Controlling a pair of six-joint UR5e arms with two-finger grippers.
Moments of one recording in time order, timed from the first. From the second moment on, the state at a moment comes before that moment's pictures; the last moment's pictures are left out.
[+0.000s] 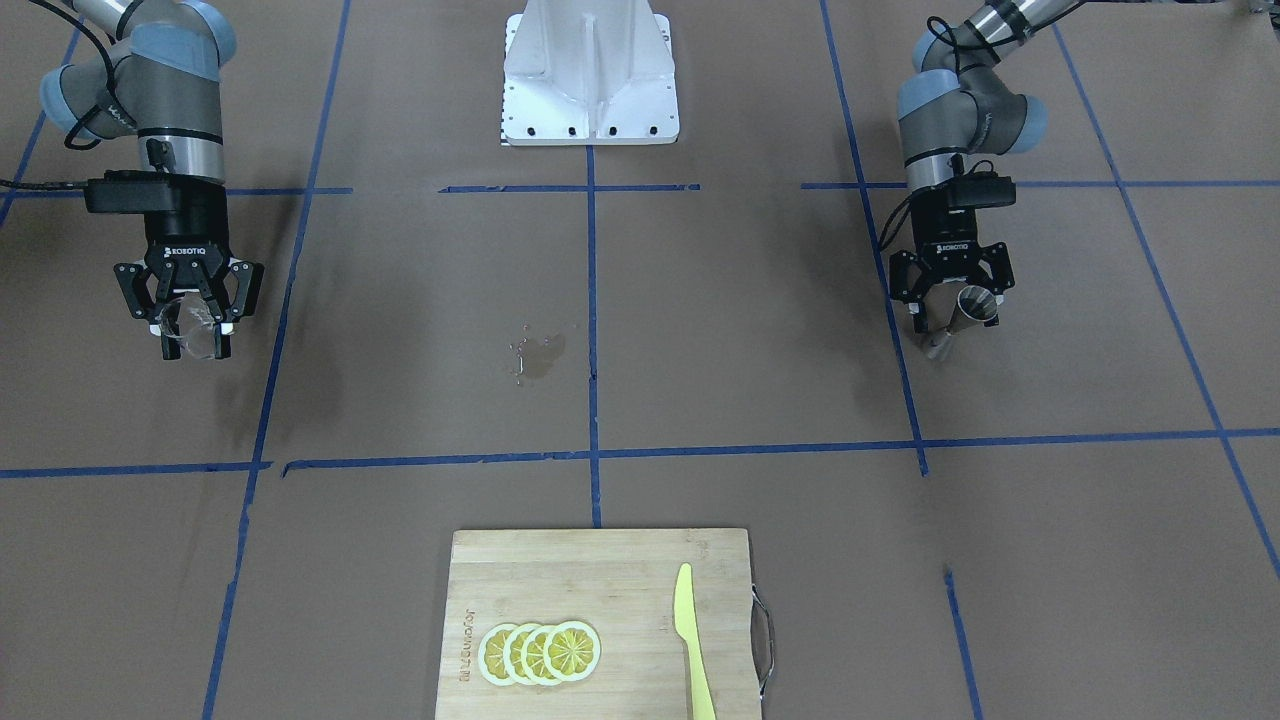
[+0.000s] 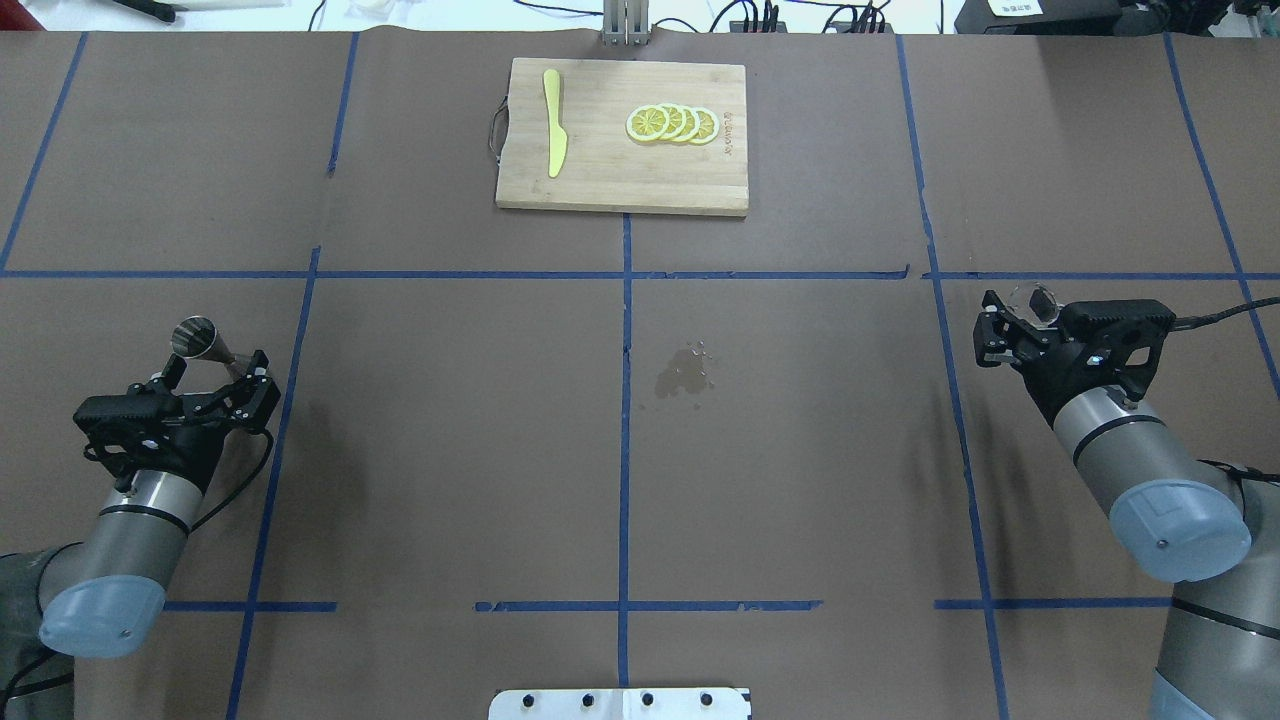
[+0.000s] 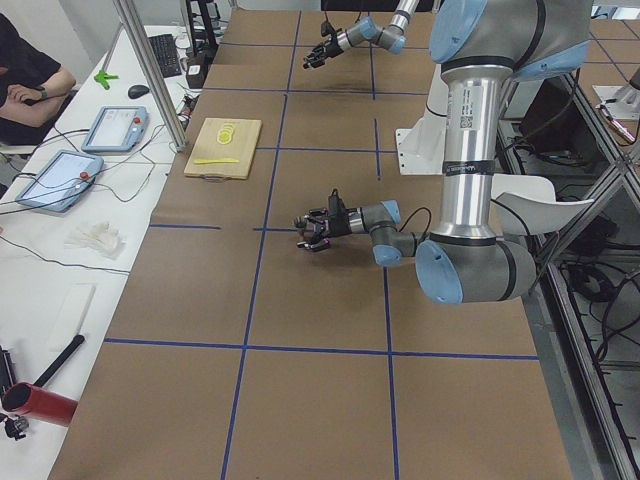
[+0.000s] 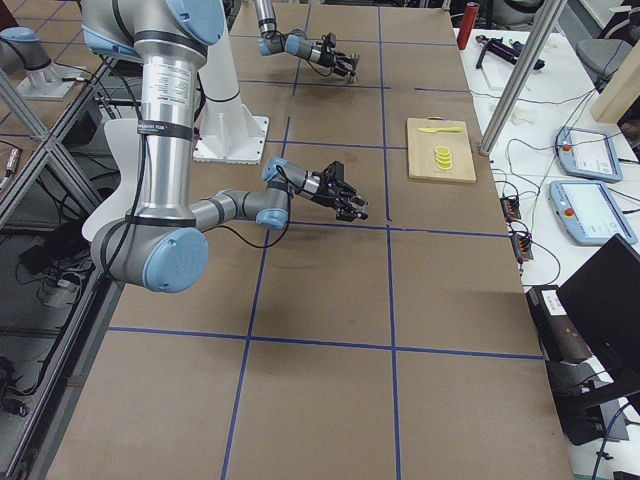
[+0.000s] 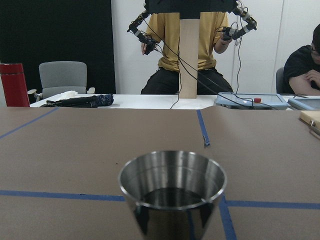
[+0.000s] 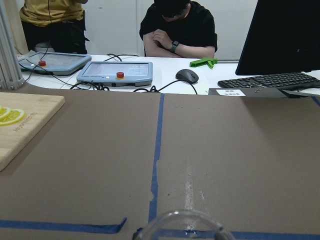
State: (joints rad) left arm -0.25 -1.49 -1.62 -2.57 -0.57 -1.33; right arm 0.40 -1.69 1.80 -0.62 0.83 1.16
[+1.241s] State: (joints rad) left arm -0.25 -1.30 -1.89 -2.57 -1.02 -1.16; right arm 0.30 -1.68 1.66 -0.49 0.71 1.16
